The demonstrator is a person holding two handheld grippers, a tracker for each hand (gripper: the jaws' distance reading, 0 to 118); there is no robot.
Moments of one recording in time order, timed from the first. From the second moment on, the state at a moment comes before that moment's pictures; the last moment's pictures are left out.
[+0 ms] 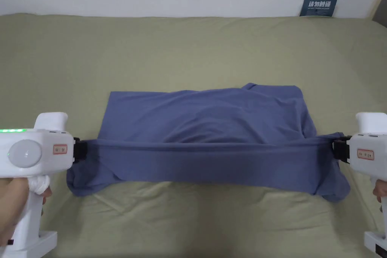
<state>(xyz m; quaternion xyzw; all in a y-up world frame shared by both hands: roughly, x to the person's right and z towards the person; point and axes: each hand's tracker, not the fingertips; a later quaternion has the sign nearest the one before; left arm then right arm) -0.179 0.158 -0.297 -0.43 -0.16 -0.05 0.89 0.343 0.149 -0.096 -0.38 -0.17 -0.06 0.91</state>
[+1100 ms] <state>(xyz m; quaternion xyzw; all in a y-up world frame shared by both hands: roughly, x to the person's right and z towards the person) -0.185 0.119 -0.300 -0.47 -0.14 -0.03 0.87 0.362 0.137 -0.072 -0.36 -0.21 -0.07 0.91</state>
